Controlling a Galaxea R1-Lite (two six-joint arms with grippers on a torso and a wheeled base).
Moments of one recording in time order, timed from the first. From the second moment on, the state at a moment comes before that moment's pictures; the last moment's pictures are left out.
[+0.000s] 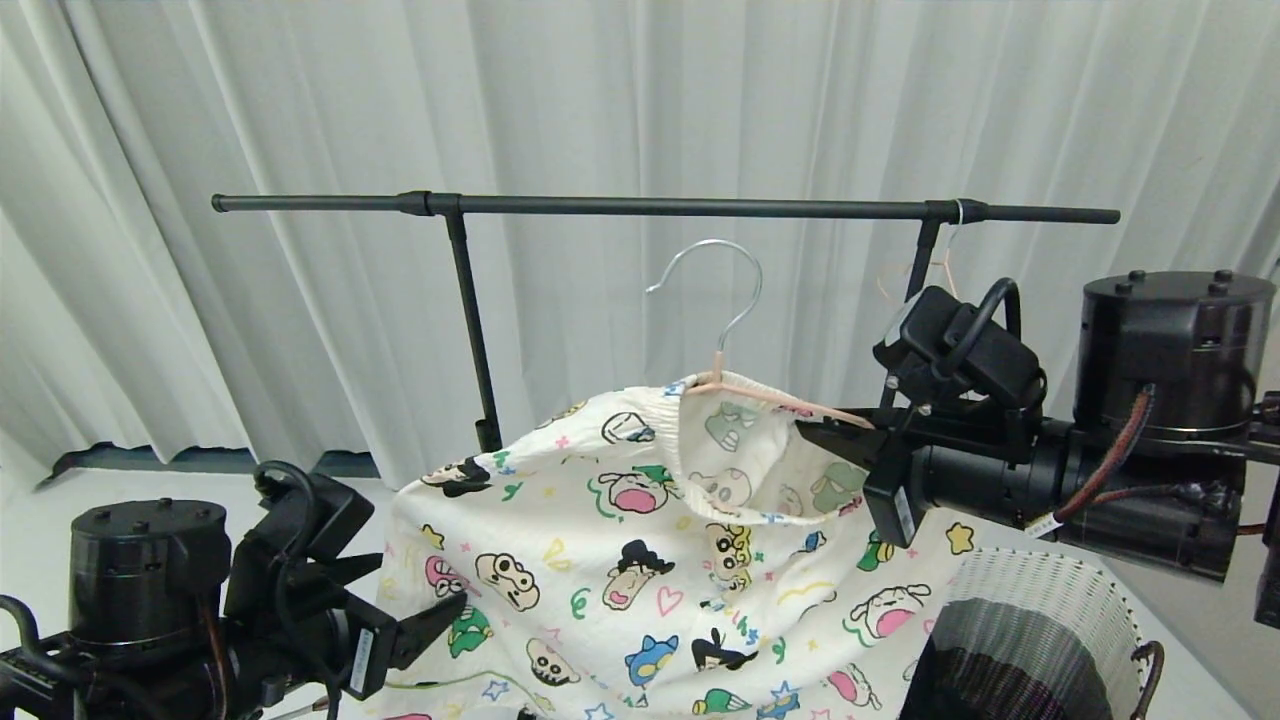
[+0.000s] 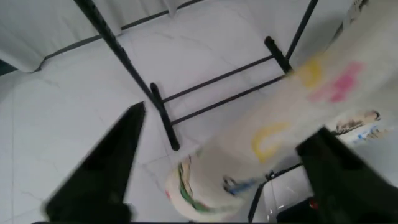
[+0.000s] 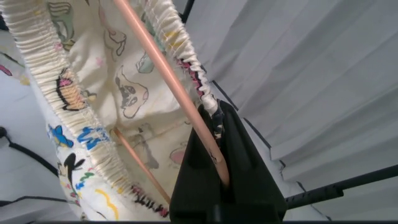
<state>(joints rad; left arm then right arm) -0.19 1.50 -0.22 -0.73 -0.19 0.21 0.77 1.55 -0.84 -0.47 0.08 -0.31</state>
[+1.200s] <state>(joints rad) -0.04 1.50 -0.20 -0.79 -0.16 0.22 0.77 1.54 -0.83 -0.47 -0.02 -0.21</state>
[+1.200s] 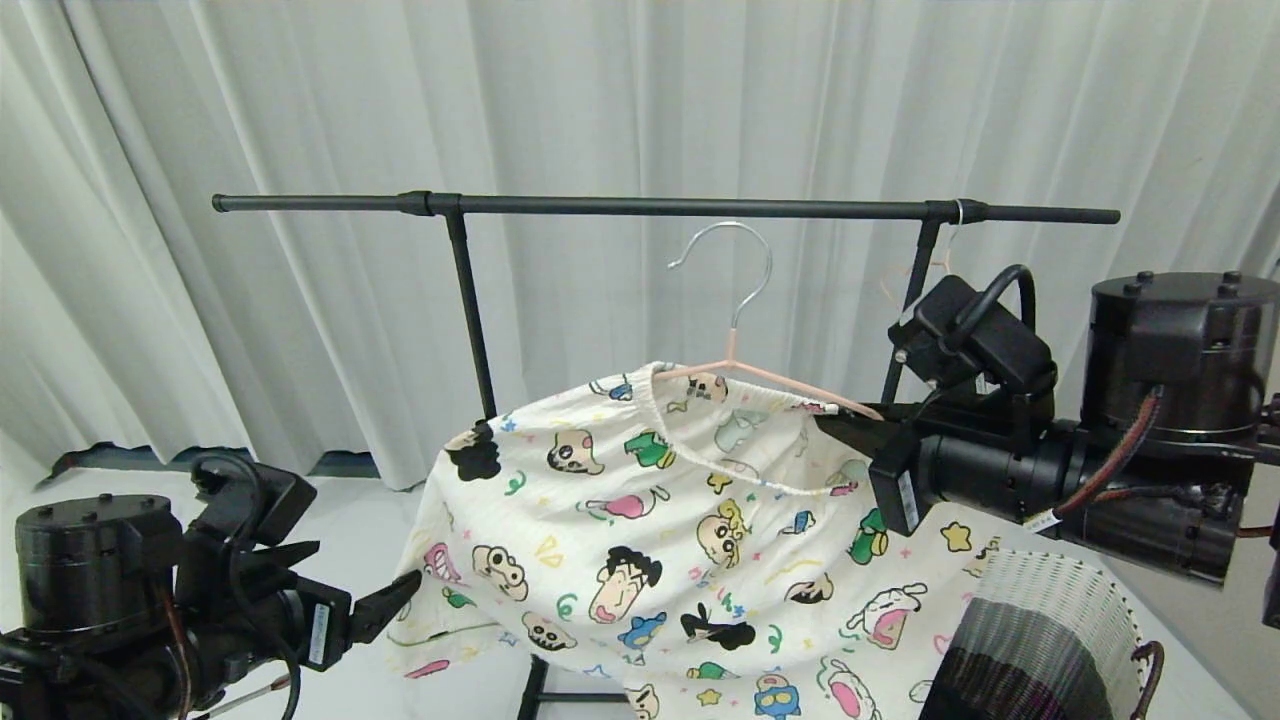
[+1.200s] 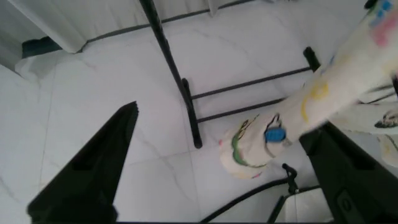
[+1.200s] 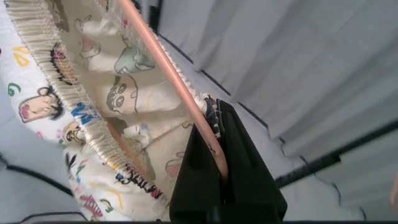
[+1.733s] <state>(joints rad) -0.04 1.37 -0.19 -0.79 -0.06 0.22 0.70 1.55 -0.74 -0.45 -0.27 -0.18</state>
